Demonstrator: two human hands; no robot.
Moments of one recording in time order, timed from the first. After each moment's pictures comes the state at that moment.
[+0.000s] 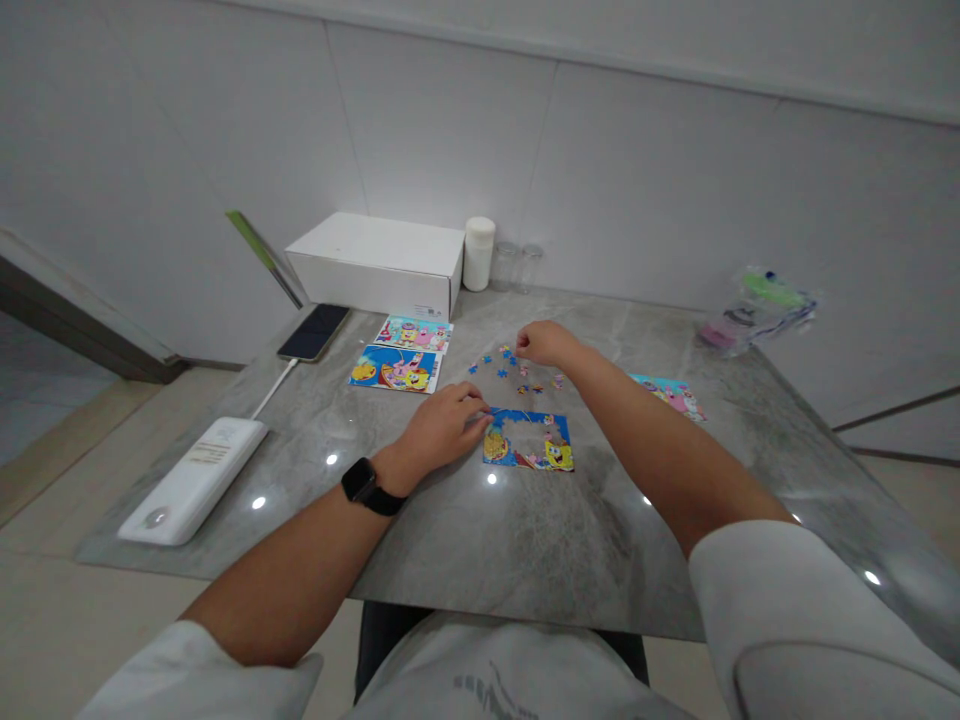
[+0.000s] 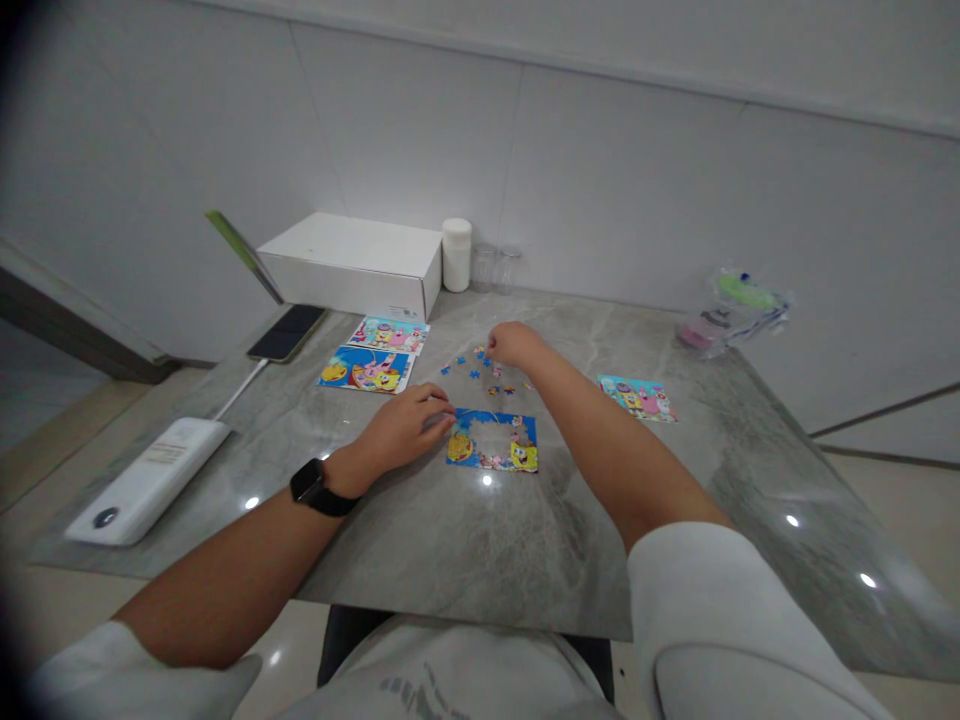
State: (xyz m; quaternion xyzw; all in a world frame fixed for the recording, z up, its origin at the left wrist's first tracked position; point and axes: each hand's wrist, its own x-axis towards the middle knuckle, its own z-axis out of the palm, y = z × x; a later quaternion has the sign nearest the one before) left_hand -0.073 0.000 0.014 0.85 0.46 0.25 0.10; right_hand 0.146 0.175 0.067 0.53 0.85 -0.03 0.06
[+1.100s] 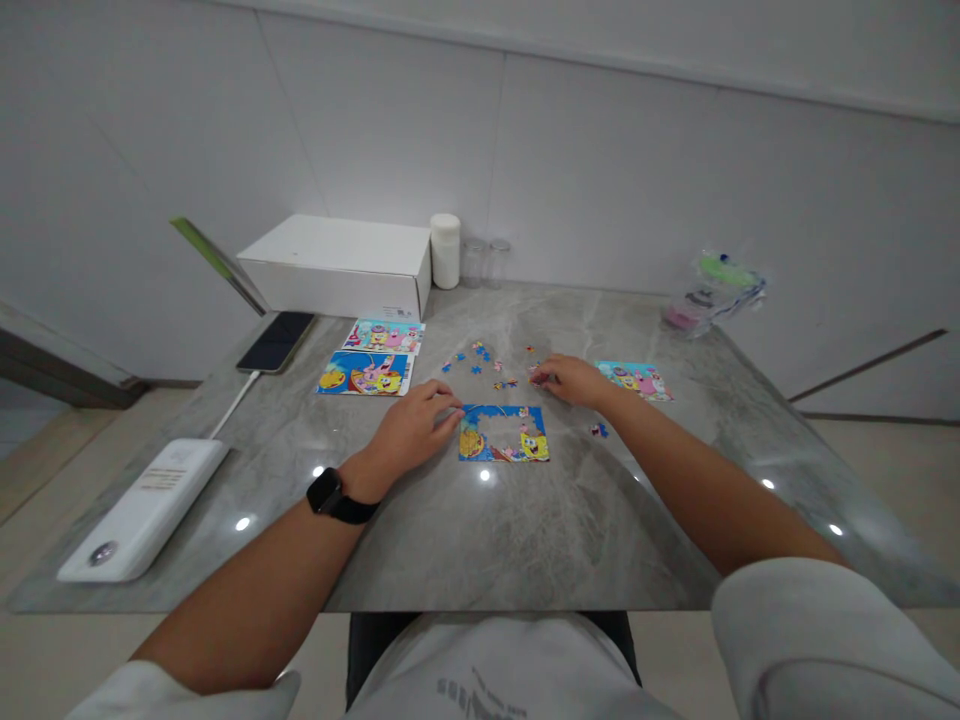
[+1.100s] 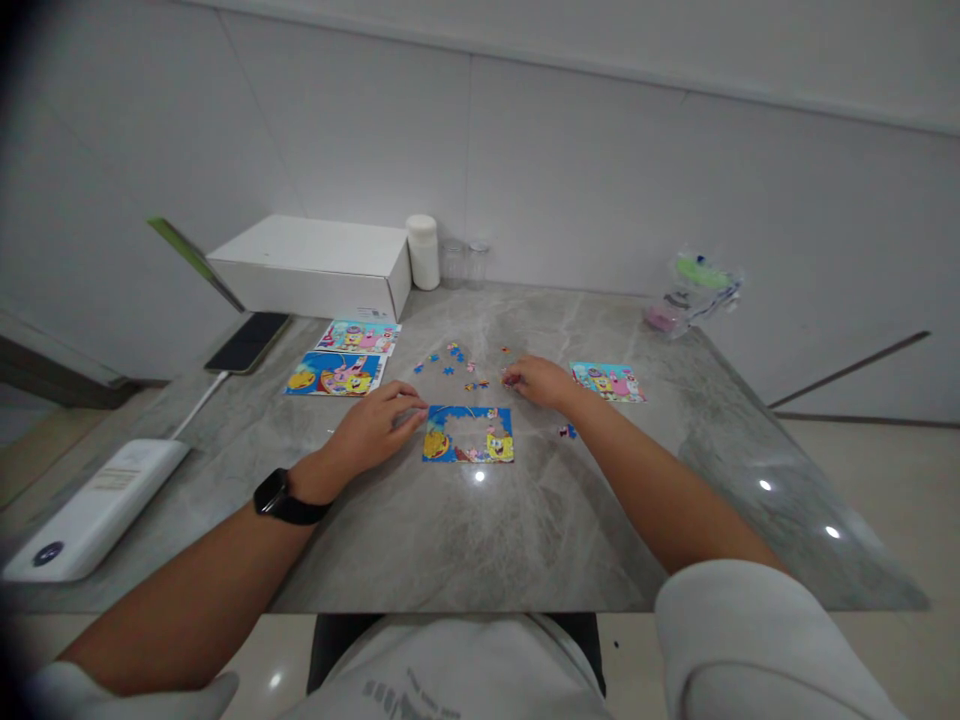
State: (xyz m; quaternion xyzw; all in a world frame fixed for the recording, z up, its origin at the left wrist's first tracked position) left_hand -0.076 0.004 0.008 0.84 0.44 0.29 0.10; right_hand 0.277 0.125 0.012 0.42 0.90 -0.11 -0.05
